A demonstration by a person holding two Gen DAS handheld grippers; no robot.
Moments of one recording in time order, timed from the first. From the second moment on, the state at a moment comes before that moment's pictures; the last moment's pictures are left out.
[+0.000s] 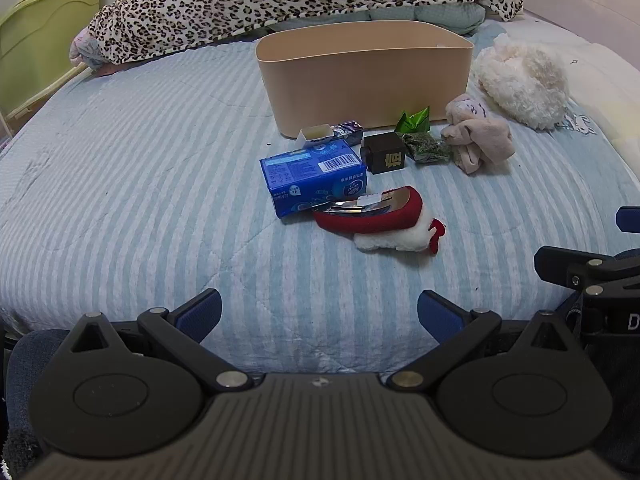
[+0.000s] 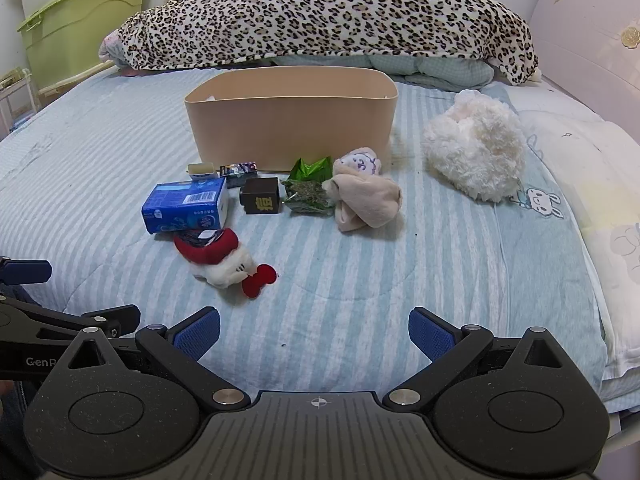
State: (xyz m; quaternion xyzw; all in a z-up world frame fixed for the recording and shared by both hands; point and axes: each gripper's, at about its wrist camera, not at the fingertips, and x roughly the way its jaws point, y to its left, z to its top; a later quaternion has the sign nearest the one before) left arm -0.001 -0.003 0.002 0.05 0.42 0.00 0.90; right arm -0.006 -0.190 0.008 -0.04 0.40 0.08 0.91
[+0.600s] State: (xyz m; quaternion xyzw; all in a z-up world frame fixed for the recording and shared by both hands) left arm 0.001 0.000 0.000 0.05 0.42 -0.01 0.90; right arm -0.004 -0.187 0.005 -0.05 0.40 0.08 0.91
